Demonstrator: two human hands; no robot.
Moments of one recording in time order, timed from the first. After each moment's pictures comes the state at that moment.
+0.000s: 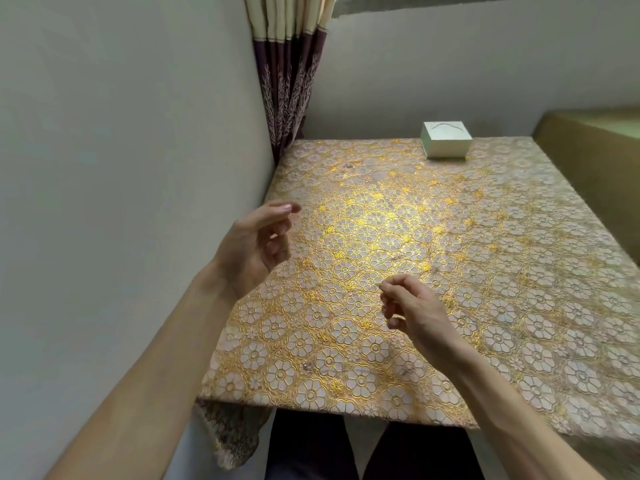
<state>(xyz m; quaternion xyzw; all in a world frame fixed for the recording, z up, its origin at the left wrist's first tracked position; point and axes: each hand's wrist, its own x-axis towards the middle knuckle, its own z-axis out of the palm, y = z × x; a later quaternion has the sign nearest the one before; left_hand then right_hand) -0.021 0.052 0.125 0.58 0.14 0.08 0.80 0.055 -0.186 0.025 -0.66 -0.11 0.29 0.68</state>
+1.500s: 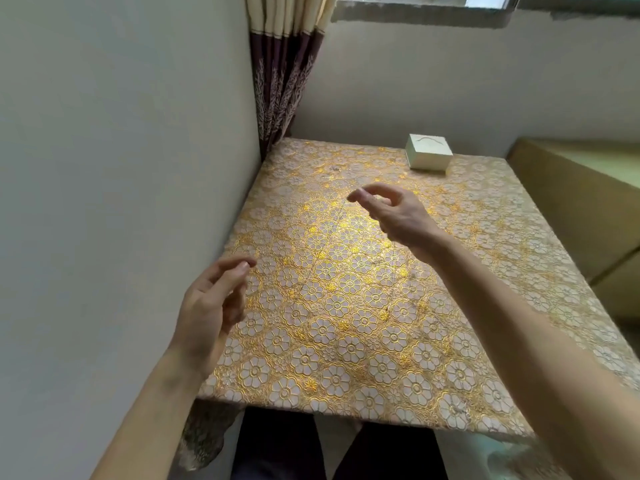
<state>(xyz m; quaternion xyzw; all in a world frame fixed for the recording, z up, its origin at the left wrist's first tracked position) -0.093 0.023 0.074 0.57 0.24 0.23 0.75 0.141 -0.147 0.121 -0.77 -0.30 0.18 0.53</state>
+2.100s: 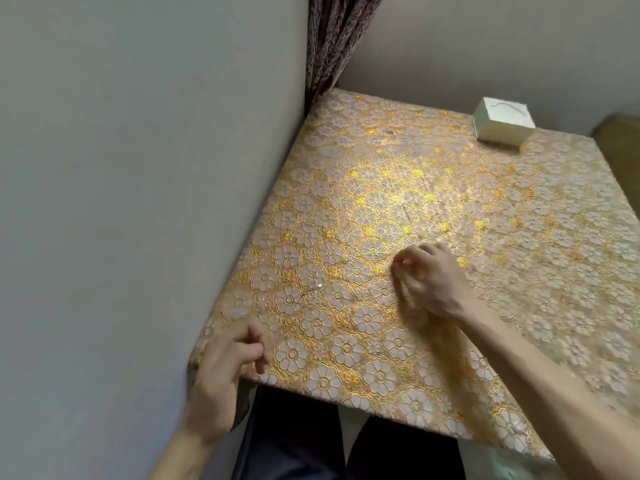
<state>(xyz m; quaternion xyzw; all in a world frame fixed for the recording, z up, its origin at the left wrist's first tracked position) -0.157 0.021 0.006 0.63 0.19 0.23 0.72 0.143 -0.147 -0.027 -0.90 -0.40 0.02 0.19</state>
